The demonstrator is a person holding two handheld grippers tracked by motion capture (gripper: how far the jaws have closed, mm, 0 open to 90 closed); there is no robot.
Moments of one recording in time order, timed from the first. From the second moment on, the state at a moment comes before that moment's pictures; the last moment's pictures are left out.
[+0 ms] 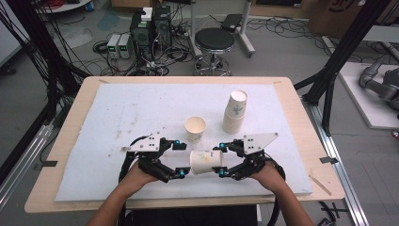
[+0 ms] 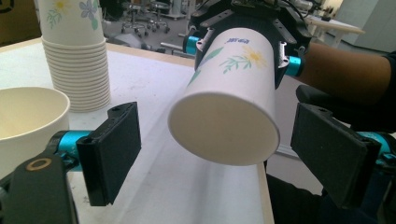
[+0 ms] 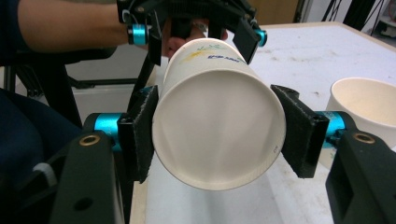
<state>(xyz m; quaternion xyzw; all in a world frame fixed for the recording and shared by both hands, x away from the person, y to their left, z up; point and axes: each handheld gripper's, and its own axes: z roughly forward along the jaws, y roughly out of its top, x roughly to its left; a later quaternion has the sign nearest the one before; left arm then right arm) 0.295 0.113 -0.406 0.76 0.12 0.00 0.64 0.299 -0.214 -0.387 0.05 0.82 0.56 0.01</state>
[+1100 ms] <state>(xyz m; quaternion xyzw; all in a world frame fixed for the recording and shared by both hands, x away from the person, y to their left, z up) 0.296 0.090 -0.401 0.75 0.08 0.00 0.66 0.306 -0.218 -0.391 0.06 0.79 0.61 -0.04</state>
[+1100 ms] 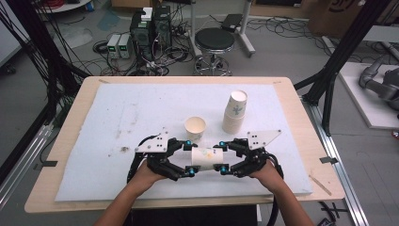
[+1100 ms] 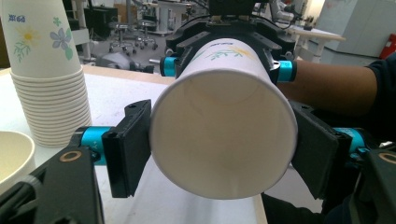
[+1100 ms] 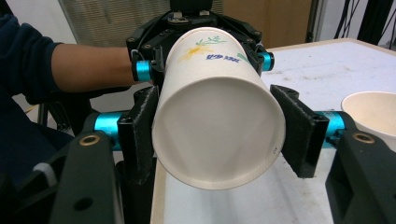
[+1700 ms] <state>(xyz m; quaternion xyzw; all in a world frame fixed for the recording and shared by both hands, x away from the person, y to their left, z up) 0.296 0.093 -0.364 0.86 0.10 0.02 0.51 0.300 -0.206 -0.379 0.07 0.83 0.56 0.02</state>
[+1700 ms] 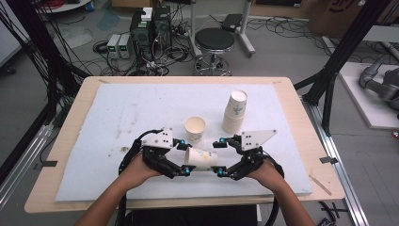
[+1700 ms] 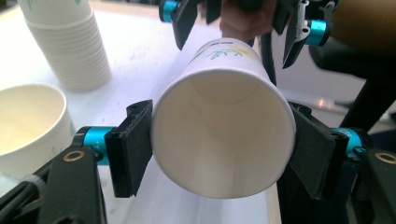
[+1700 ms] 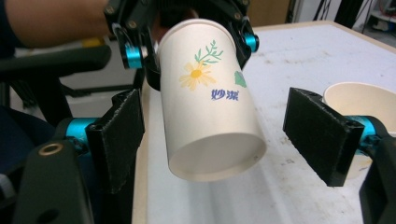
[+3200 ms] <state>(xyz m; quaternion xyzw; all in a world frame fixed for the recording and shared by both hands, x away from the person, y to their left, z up) 0.310 0.063 -0.332 0.95 0.08 0.04 0.29 0.308 -0.129 -0.374 -0.01 0.93 0.35 0.10</state>
